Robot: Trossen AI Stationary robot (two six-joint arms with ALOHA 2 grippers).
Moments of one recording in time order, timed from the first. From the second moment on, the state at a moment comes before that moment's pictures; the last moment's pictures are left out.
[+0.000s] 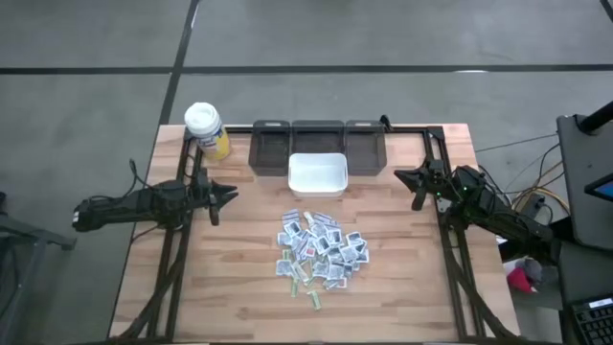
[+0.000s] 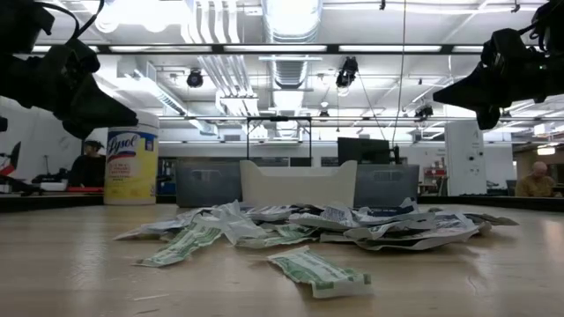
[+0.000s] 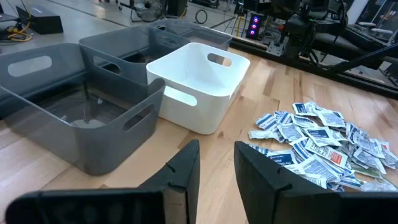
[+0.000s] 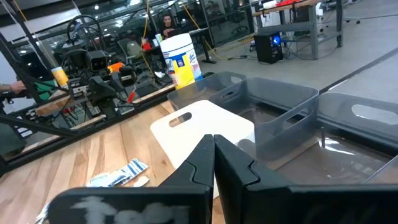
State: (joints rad) left arm 0.07 0.00 0.12 -0.40 -0.27 -0.27; right arm -0.50 0.01 0.10 -0.14 -0.10 0.32
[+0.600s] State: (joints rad) left arm 0.07 0.00 0.12 -0.40 -0.27 -0.27; right arm -0.50 0.01 0.10 -0.14 -0.10 0.42
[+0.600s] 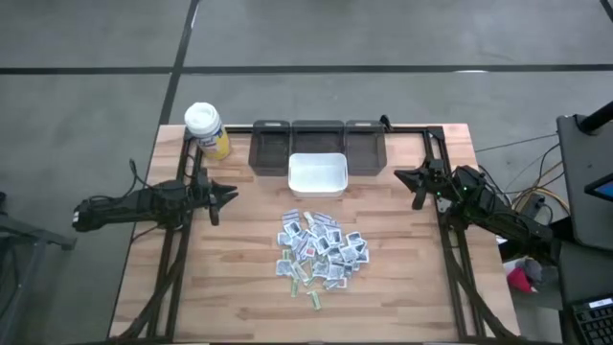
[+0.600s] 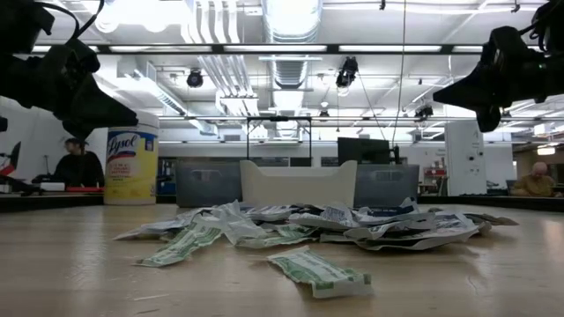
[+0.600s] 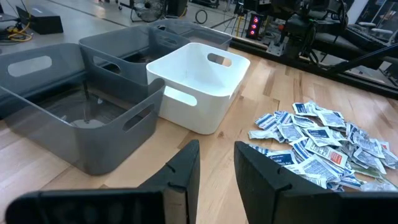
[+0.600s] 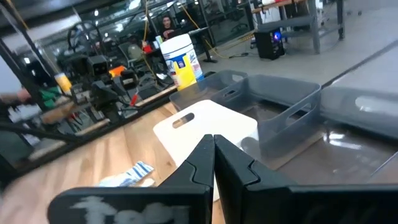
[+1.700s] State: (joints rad) left arm 0.07 0.00 0.12 -0.37 -0.28 -0.27; right arm -0.40 0.22 0.25 -0.11 -0.37 0.79
